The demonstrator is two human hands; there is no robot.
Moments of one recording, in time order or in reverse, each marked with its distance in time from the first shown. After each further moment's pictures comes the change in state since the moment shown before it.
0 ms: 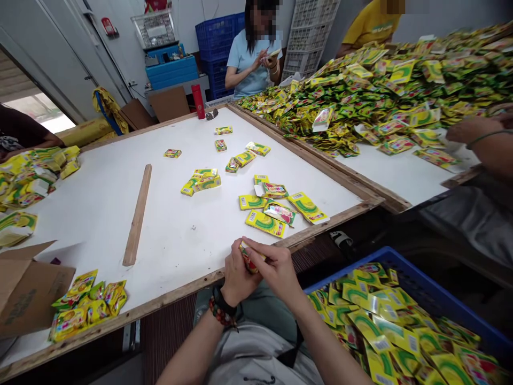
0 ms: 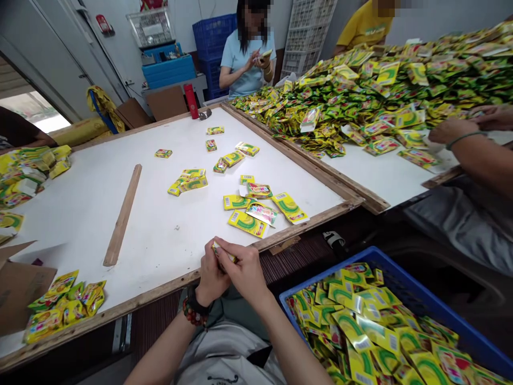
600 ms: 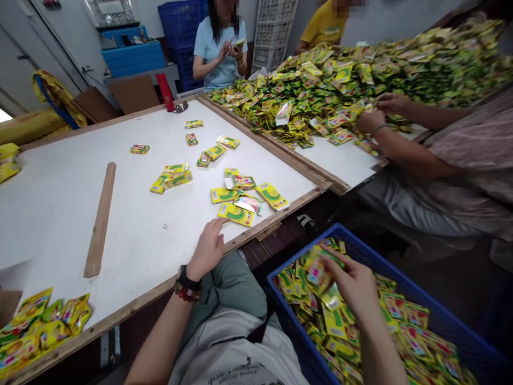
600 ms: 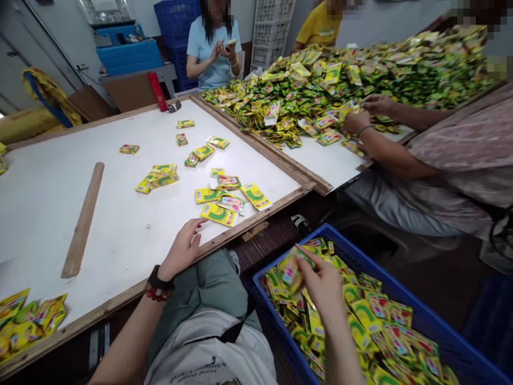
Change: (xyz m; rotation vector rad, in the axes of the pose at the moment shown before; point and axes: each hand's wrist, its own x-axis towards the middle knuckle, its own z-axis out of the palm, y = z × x) left_hand 0.061 0.019 -0.023 -0.014 -0.394 0.203; right_hand -0.099 0.061 -0.160 -0.382 0.472 0.653
